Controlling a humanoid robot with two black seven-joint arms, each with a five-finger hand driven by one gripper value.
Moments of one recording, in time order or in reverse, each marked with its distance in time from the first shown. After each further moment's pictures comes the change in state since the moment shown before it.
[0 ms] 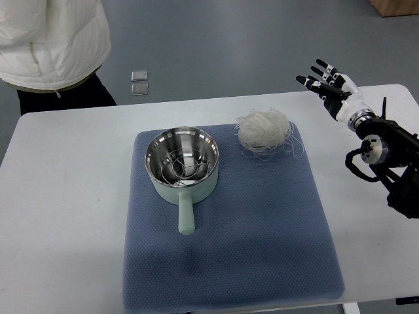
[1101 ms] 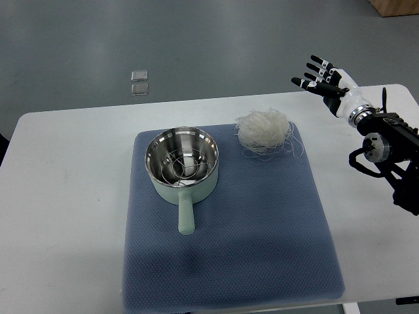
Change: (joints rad) left arm 0.000 0.000 0.002 0.000 0.000 0.000 0.000; right arm 0.020 -0.020 -0.026 0.008 -0.139 0.036 -0.003
